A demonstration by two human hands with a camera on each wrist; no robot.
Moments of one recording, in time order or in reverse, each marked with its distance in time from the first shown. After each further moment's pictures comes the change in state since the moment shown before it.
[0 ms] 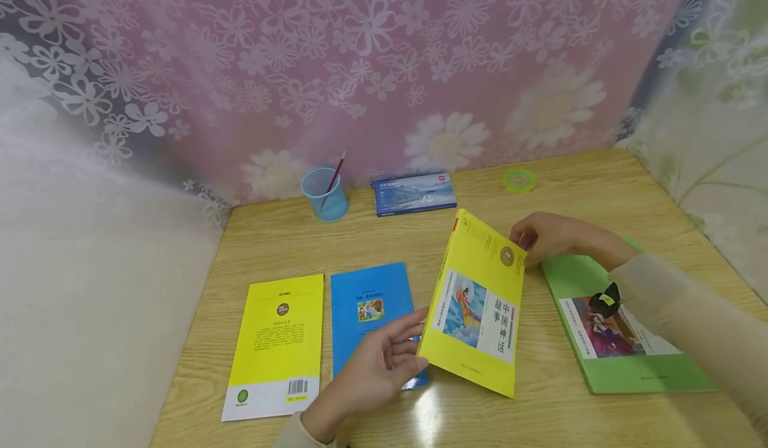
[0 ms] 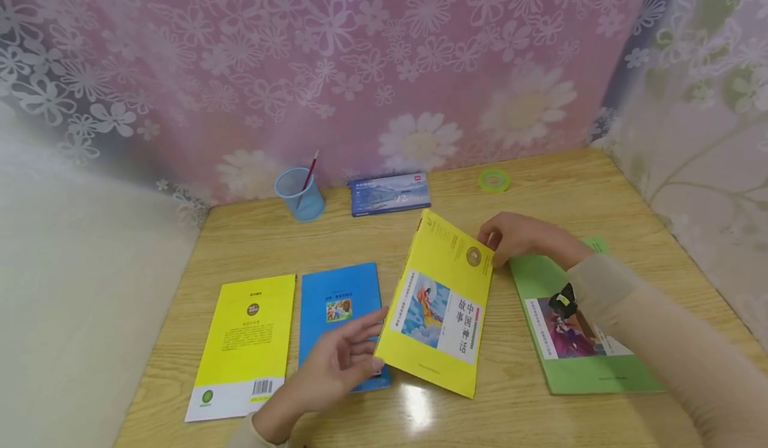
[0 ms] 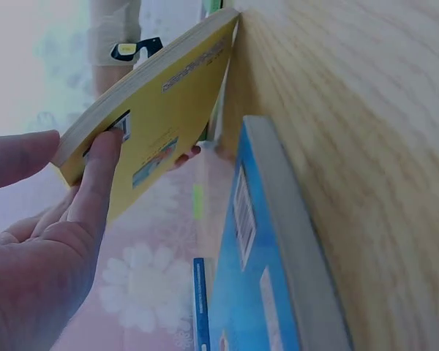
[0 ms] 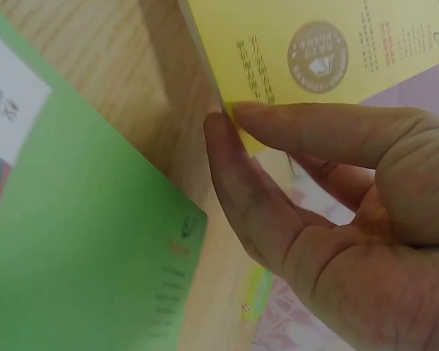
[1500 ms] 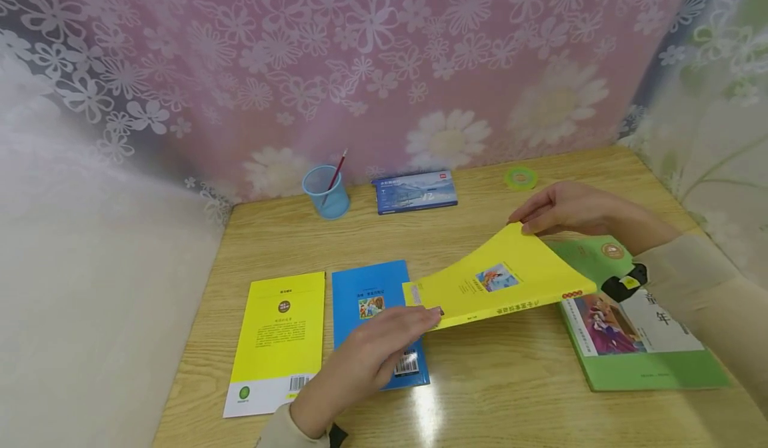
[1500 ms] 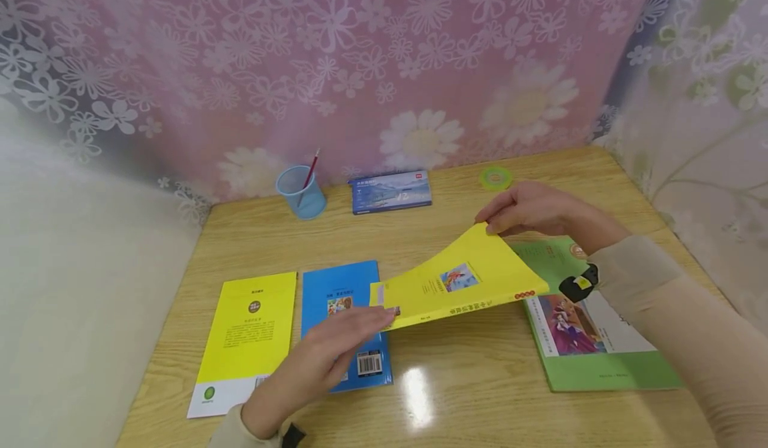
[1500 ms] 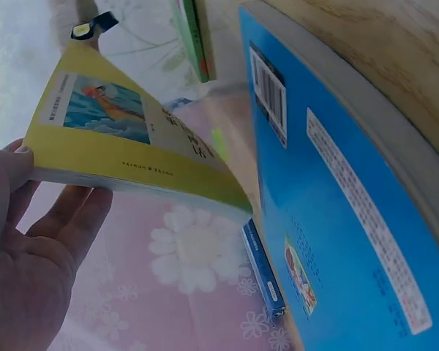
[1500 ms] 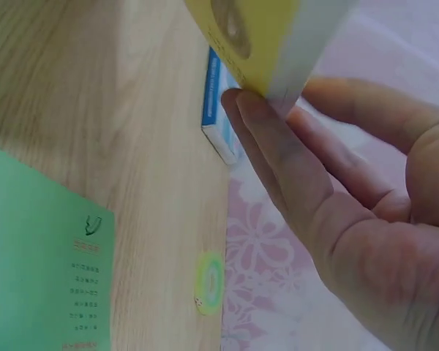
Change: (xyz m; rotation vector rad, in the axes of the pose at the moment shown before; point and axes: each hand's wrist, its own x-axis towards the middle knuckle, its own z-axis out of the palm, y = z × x) left_hand 0.002 0.014 -0.016 0.950 0.094 0.696; right_hand -0.025 -0.011 -0.041 0.427 -0.012 -0.006
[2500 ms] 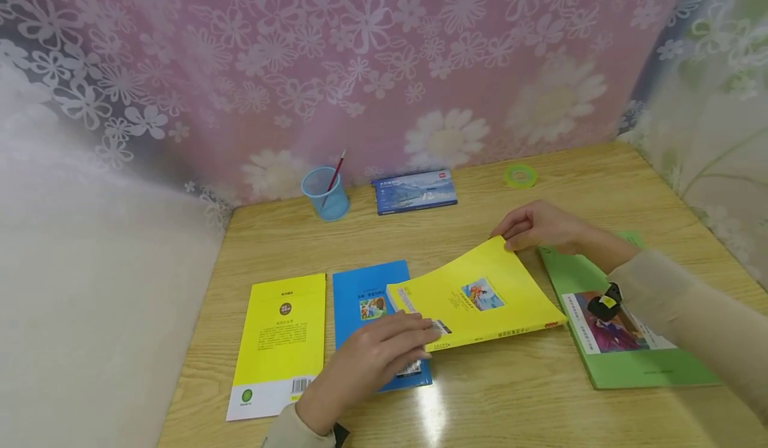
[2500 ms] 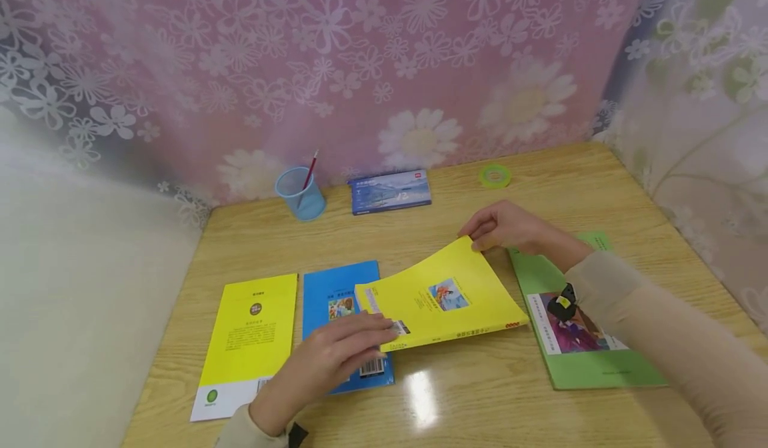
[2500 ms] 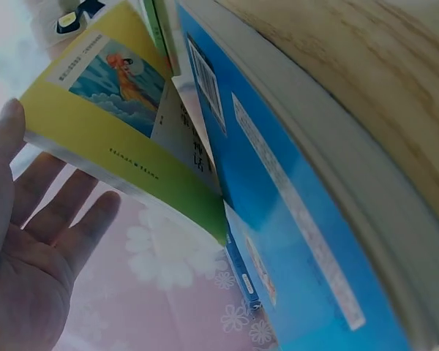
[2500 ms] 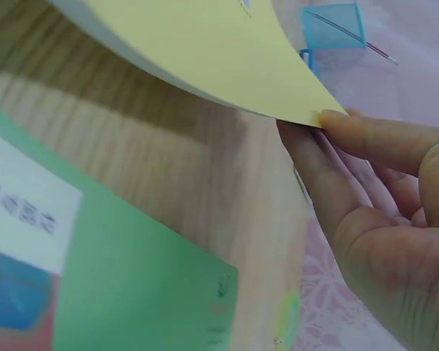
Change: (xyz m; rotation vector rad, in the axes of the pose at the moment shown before) left_hand -0.007 -0.010 0.011 0.136 -0.035 0.038; right_hand 0.027 0.033 0.041 -0.008 0.117 -0.132
